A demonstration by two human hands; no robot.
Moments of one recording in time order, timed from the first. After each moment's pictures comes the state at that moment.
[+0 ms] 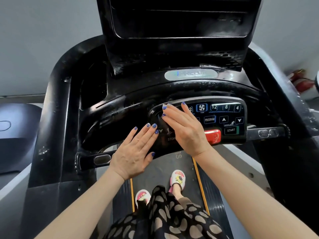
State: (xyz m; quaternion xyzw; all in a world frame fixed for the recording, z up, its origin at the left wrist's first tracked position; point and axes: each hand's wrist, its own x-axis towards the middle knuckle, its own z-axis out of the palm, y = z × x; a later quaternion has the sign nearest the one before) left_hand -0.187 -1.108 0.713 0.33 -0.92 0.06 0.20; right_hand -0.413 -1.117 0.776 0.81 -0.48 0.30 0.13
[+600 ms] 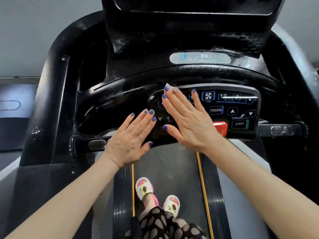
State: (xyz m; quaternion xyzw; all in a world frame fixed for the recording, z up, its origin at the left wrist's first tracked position) left_hand -0.185 -1.108 0.709 0.35 -0.91 0.07 0.20; right_hand -0.430 -1.112 0.786 0.86 -0.51 0.04 0.07
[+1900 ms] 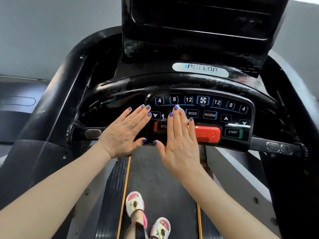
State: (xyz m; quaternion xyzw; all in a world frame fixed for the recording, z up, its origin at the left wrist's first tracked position) left_hand -0.189 -1.107 0.709 0.36 -0.91 0.12 0.18; right_hand -0.410 -1.047 0.749 0.78 -0.62 0.07 0.04
